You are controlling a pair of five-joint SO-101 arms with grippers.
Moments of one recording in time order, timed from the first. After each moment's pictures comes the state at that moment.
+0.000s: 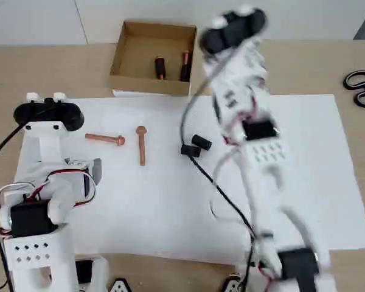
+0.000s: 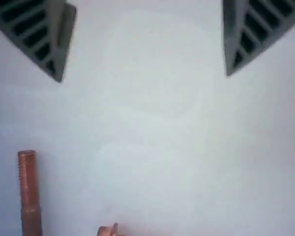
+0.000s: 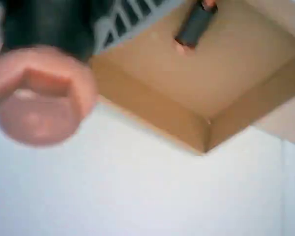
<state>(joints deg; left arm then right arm) -11.5 -55.8 38.1 83.0 -0.7 -15.1 -11.3 17.1 8.0 9.7</state>
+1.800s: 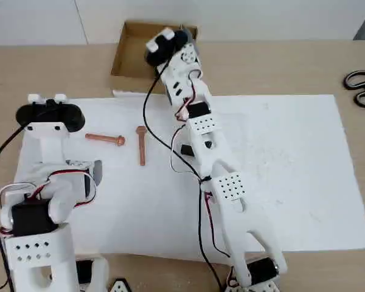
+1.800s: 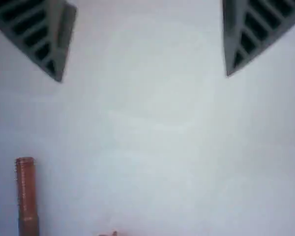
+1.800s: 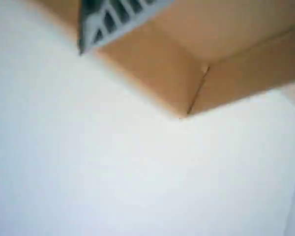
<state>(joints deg) -11.5 -55.8 39.1 83.0 -0.7 -21.4 86.5 -87.6 3.5 18.4</state>
